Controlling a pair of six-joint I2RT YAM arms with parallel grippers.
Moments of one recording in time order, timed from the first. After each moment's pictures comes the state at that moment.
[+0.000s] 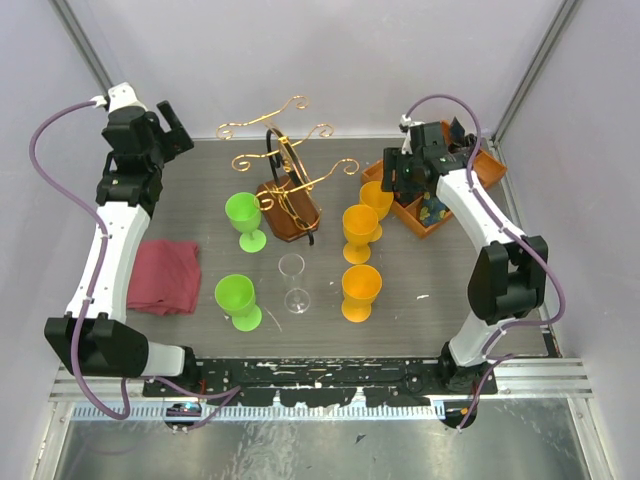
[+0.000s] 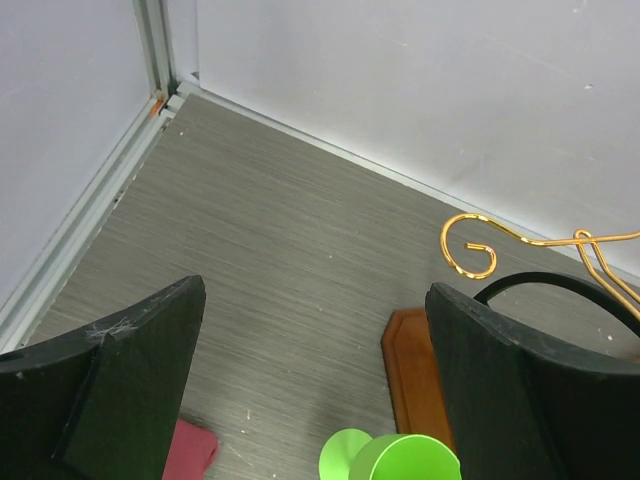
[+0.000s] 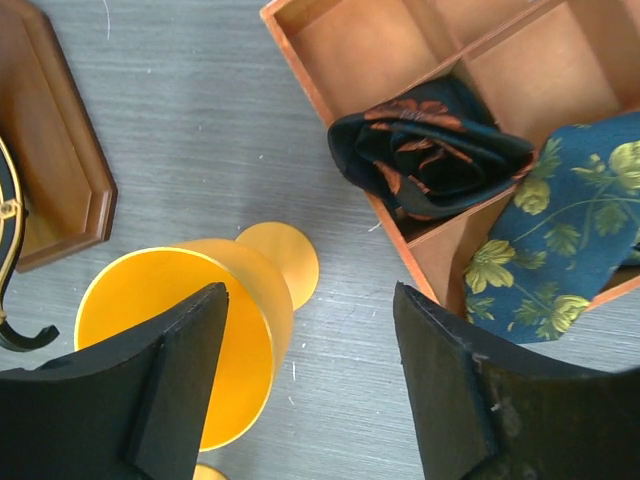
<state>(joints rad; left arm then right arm) -0.05 1.37 1.46 -0.35 -0.27 -0.33 0.21 1.69 1.50 -0.59 -0.04 0.16</state>
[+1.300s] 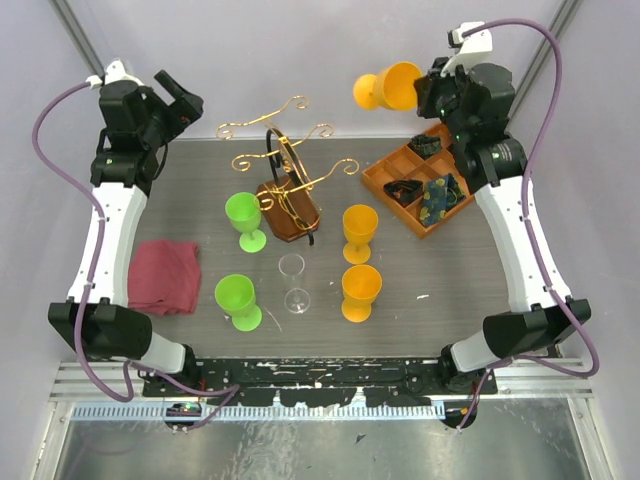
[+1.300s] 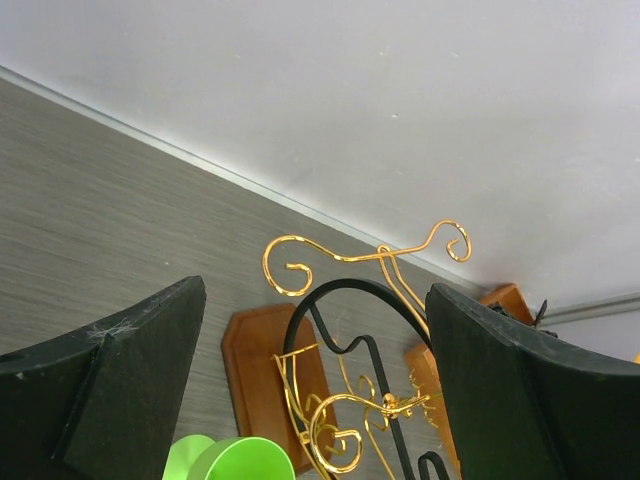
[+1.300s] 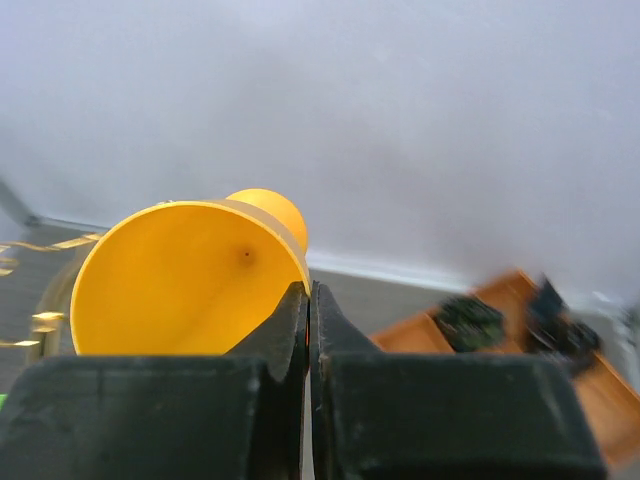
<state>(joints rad) -0.05 1.48 1.69 -0.41 -0.04 -0.59 0.22 1.50 1.84 -0.39 0.02 0.06</state>
